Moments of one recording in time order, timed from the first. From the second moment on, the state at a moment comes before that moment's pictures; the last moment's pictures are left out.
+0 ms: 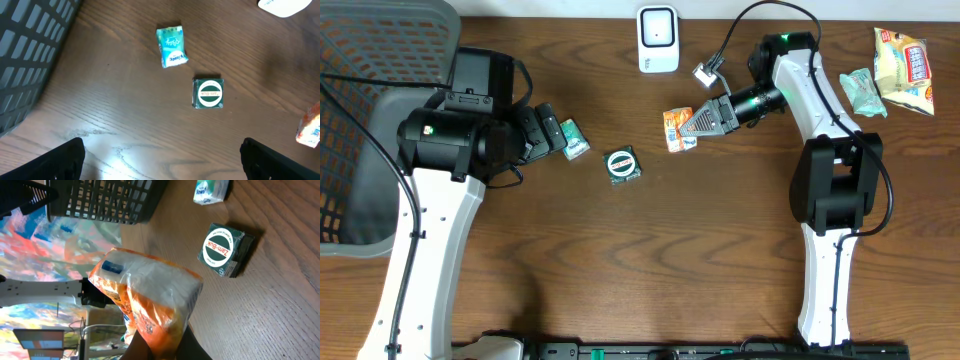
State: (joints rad) left arm -0.14 1.43 1.57 -1.27 -0.01 -0.54; right arm 0.13 2.43 2.15 -1.68 -1.17 -0.81
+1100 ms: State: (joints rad) left arm -0.14 1.43 1.57 -1.27 -0.01 -0.54; right arm 0.19 2.43 2.15 -1.62 -1.01 -0.74
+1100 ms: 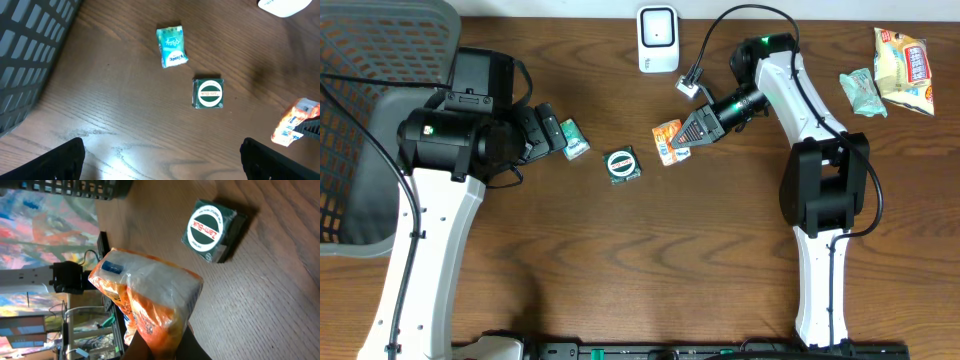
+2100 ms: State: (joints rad) left arm -0.14 1.43 1.57 -1.27 -0.01 -0.54; right arm 0.24 2.43 2.15 -1.60 -0.89 -0.68
